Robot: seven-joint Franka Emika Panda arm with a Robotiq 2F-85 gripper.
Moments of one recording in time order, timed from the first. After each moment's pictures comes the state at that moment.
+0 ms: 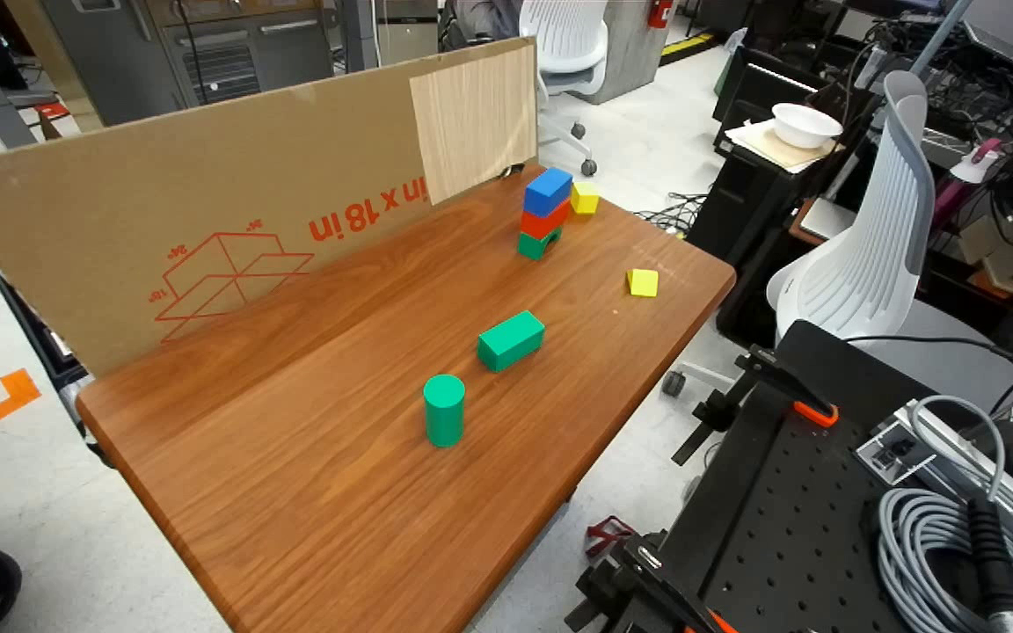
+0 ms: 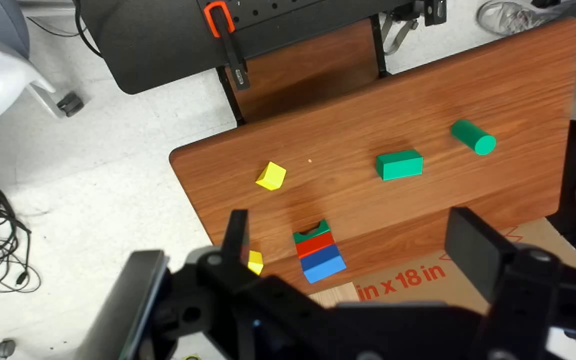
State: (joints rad) arm -0.12 -0.85 -0.16 -2.68 -0.02 2.03 0.02
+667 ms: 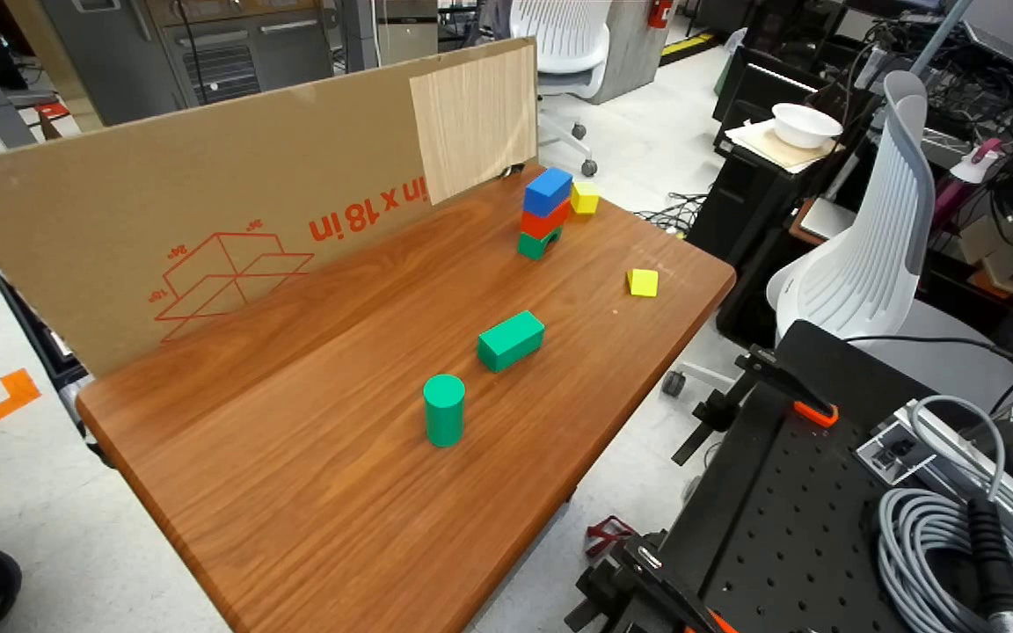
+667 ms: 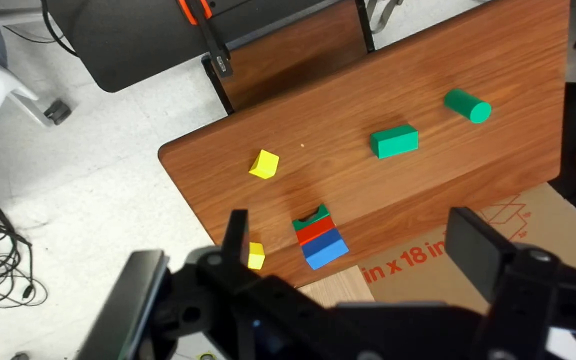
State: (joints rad) arm -0.12 -0.79 -0.16 -2.67 0.03 2.10 0.08
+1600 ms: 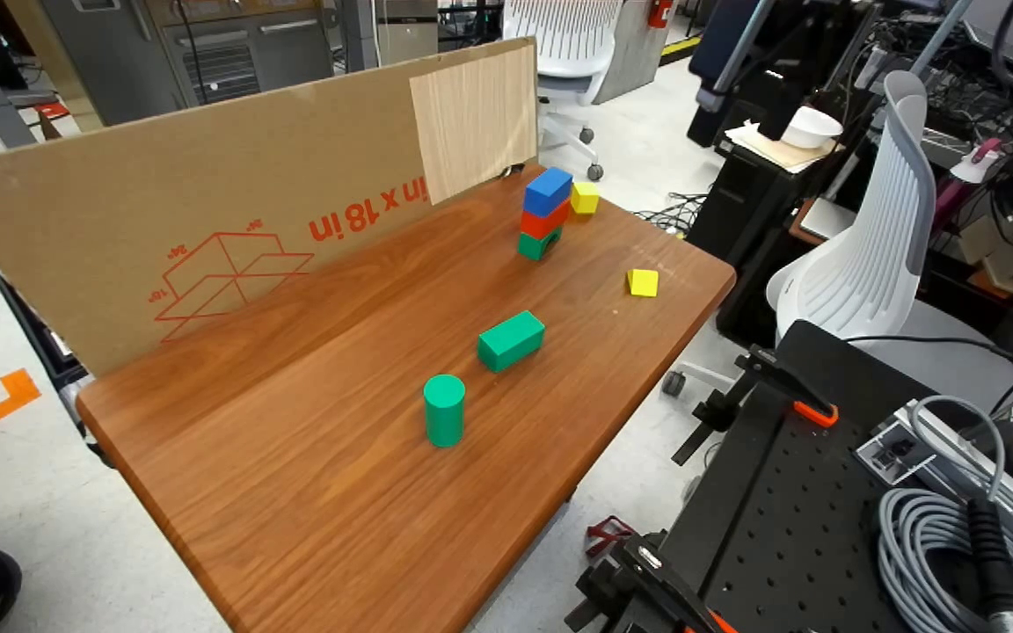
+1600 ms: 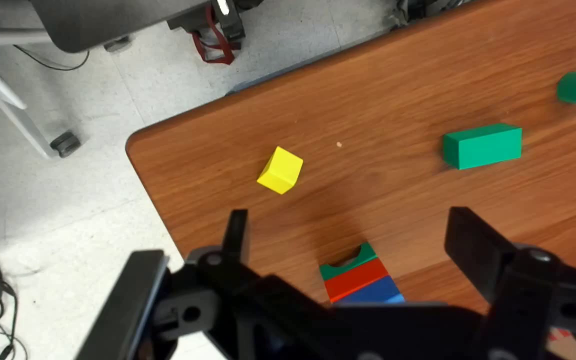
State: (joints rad) arm -0.09 -0.06 -0.13 -2.39 0.07 2.33 0.03
